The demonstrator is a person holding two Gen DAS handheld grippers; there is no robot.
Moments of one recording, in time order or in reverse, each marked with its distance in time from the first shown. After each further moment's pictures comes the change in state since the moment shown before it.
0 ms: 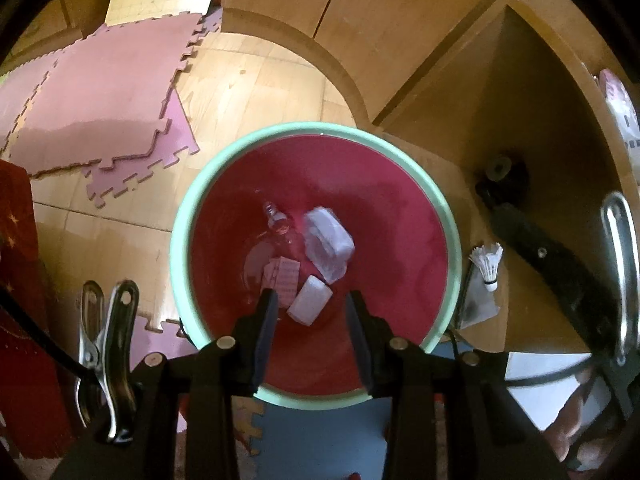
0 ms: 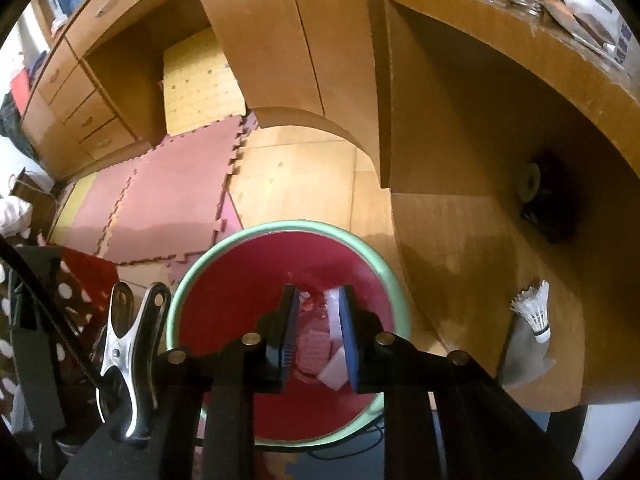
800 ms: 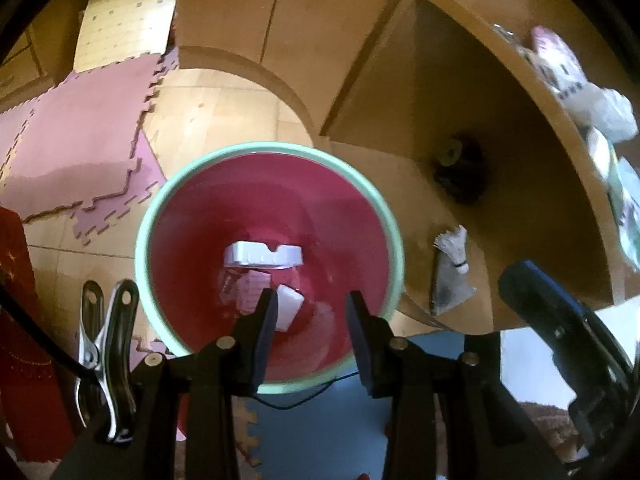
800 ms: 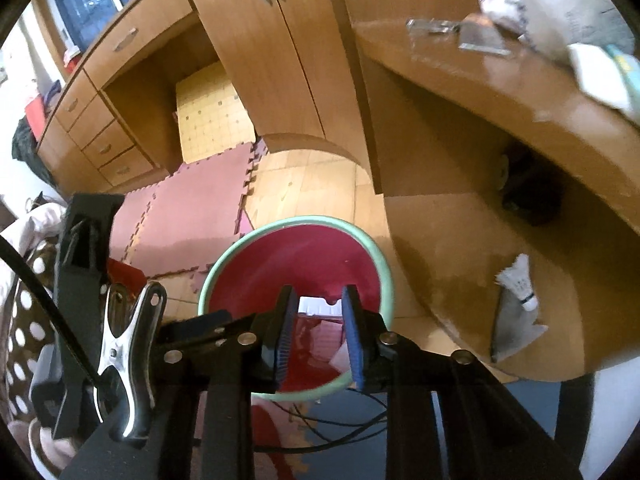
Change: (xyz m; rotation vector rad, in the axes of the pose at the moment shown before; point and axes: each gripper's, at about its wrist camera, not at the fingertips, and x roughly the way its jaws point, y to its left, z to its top) left arm -0.032 -0.048 -0.025 0.153 -0.080 -0.048; right arm -0.079 -0.016 -0.048 0.050 -0.116 0.042
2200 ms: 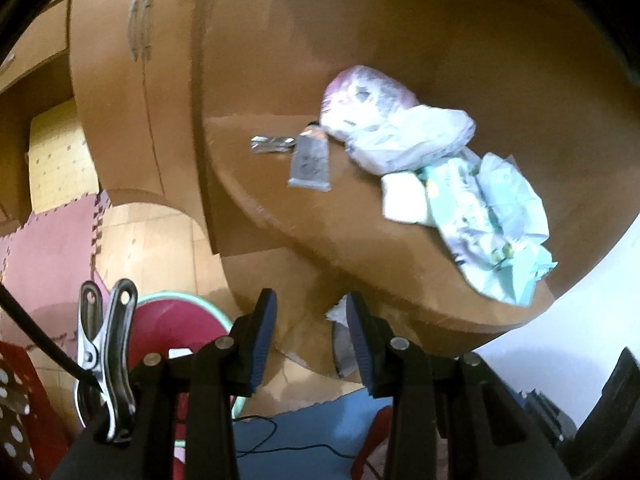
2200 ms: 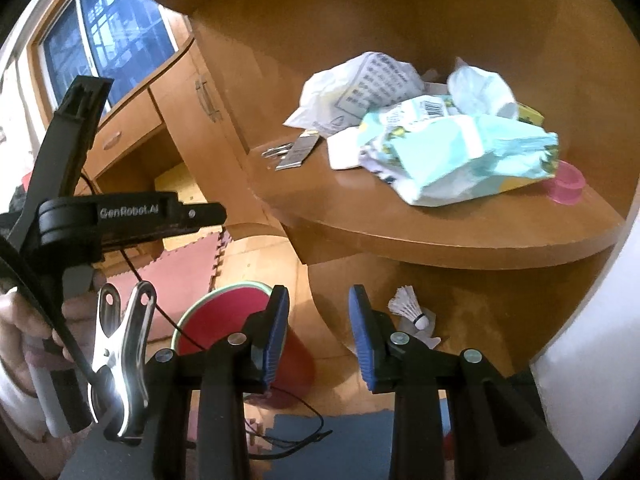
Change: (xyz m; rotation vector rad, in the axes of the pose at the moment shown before) left arm -0.102 -0.200 0.035 0.310 -0.276 -0.066; right arm -0.156 -0.118 -0.057 0.139 -0.321 -0.063
